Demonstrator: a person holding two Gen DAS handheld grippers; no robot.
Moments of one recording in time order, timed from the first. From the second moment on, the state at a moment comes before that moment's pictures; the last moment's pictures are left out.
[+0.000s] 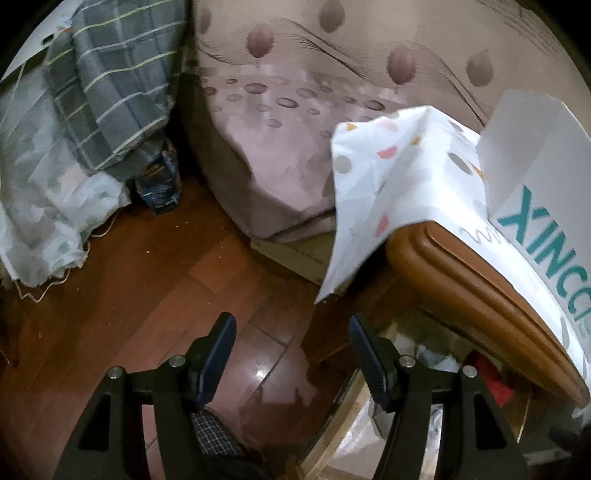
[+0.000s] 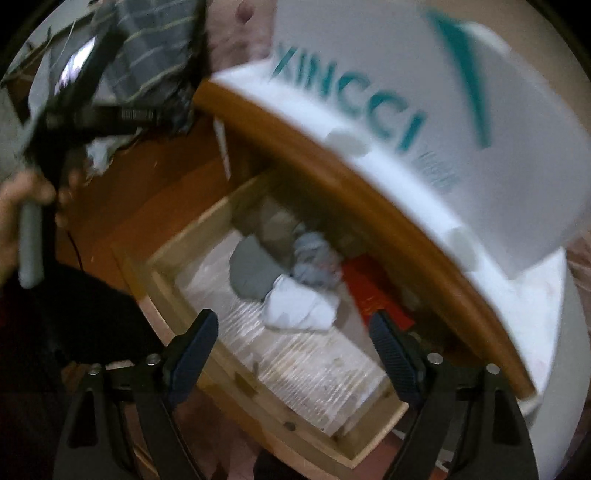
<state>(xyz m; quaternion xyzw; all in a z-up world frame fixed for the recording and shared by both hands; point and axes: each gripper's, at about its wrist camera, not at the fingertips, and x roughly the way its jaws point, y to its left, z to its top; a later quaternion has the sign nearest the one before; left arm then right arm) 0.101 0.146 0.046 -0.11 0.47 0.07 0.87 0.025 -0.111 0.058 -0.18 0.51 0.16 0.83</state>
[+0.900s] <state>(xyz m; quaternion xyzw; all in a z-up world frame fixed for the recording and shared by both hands) 0.105 0.135 0.034 -0.08 0.50 0.05 0.86 0.077 -0.083 -0.091 -0.39 0.54 0.30 0.69</state>
